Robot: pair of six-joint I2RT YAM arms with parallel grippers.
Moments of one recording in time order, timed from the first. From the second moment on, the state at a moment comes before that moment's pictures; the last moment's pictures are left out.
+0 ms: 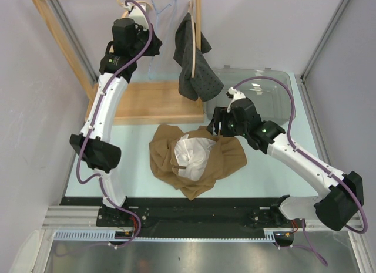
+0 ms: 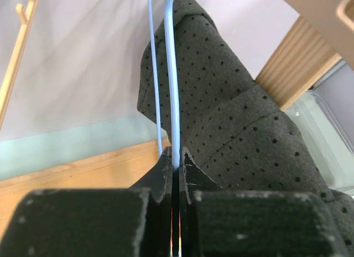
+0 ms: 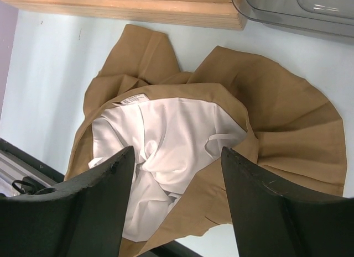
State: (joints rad) left arm -0.26 1.90 2.25 -0.54 0.12 -0.17; right arm 0.66 1.28 1.12 -0.43 0.02 0.54
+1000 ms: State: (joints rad) left arm -0.27 0.80 1.19 -0.62 0.21 -0.26; right arm 1.01 1.32 1.52 -0.38 0.42 0.45
